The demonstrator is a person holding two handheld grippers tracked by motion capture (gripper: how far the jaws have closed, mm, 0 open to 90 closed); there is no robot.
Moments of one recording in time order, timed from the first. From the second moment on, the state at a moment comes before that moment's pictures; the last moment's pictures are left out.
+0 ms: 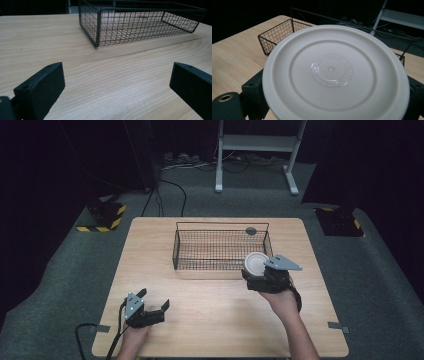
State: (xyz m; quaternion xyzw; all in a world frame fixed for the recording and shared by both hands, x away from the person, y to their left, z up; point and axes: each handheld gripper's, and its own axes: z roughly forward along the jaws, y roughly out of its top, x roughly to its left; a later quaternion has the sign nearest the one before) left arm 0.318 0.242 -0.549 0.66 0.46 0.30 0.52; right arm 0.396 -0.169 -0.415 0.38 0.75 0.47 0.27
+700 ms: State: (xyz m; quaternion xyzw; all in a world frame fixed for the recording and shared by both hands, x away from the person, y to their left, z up) left arm 0.317 0.243 -0.549 0.66 0.45 0.30 0.52; right arm 0.445 -0.118 -0.412 0.40 0.74 0.47 0.28
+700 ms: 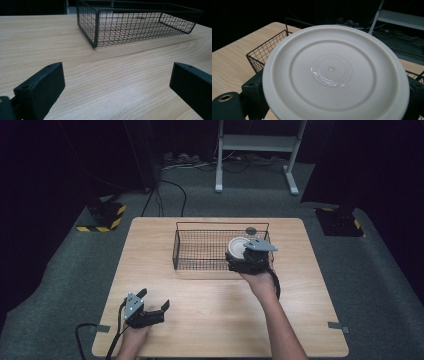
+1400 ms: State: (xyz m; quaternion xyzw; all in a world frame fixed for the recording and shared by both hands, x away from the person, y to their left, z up) left arm 0.317 0.243 -0.549 0.66 0.45 0.29 0.52; right arm 0.485 -0.100 -0.420 0.43 0.73 0.46 0.28
